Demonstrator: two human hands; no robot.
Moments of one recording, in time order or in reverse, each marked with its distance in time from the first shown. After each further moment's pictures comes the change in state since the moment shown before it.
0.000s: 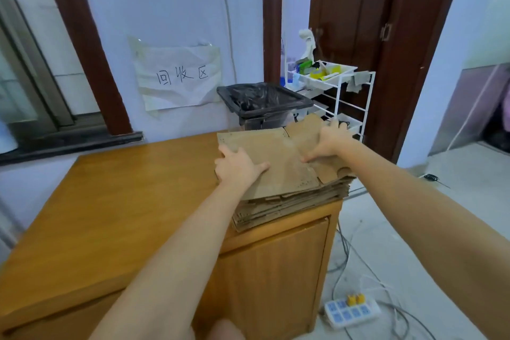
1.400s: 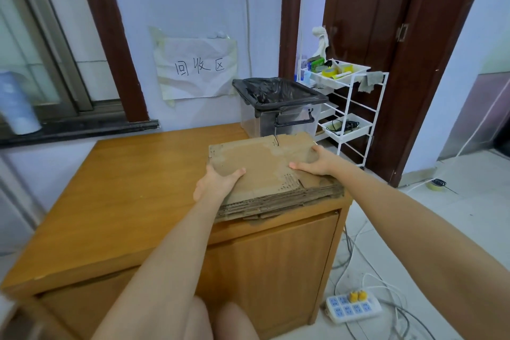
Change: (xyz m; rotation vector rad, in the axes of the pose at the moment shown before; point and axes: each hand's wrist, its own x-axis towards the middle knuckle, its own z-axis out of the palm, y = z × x) left_hand -0.006 -0.099 0.028 -0.505 -0.065 -0.267; right_hand -0.015 -0.030 0.062 0.503 -0.207 0.007
